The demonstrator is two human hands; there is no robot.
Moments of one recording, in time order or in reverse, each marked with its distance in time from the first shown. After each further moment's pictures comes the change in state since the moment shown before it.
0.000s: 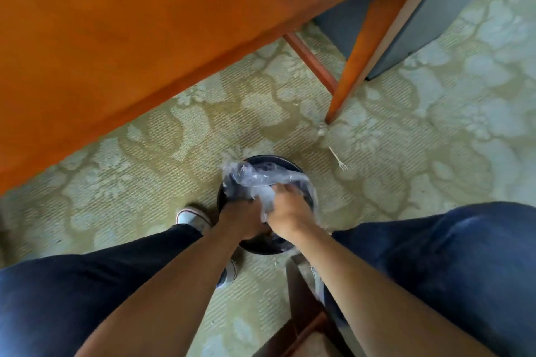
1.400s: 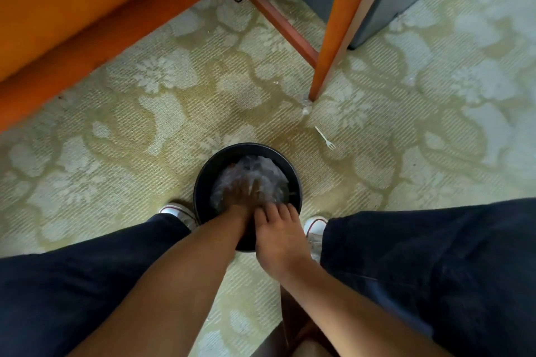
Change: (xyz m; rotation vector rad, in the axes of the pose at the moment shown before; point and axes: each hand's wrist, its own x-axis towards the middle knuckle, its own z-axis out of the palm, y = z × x) left_hand 0.091 0.014 0.058 0.188 -0.230 -0.055; right_hand -0.038 0.038 0.068 -0.342 0.197 -0.229
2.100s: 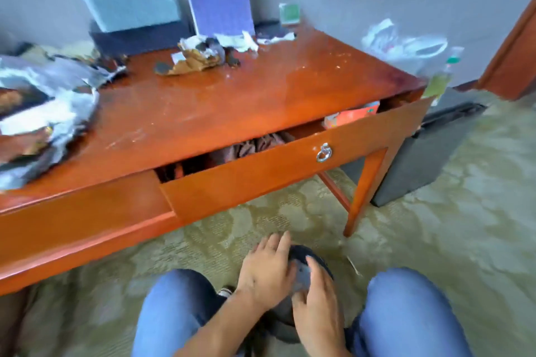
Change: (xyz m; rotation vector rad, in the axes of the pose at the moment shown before) left_hand -0.356 -0.035 -0.091 -0.289 0.949 0.045; right_hand -0.098 -0.090 -0.158 0.526 0.450 0.145
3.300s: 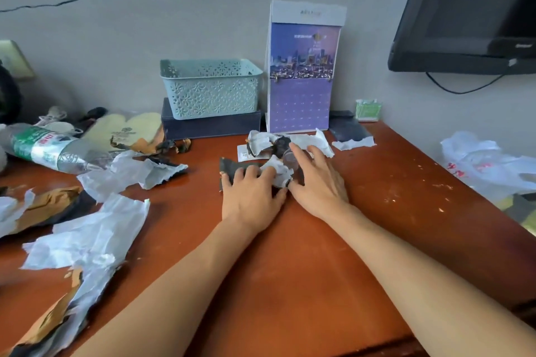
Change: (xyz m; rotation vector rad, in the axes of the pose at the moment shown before) left_hand 0.226 -0.179 -0.275 0.033 0.476 -0.363; right_hand 0.378 -0.348 -0.055 -0.365 -0.059 -0.661
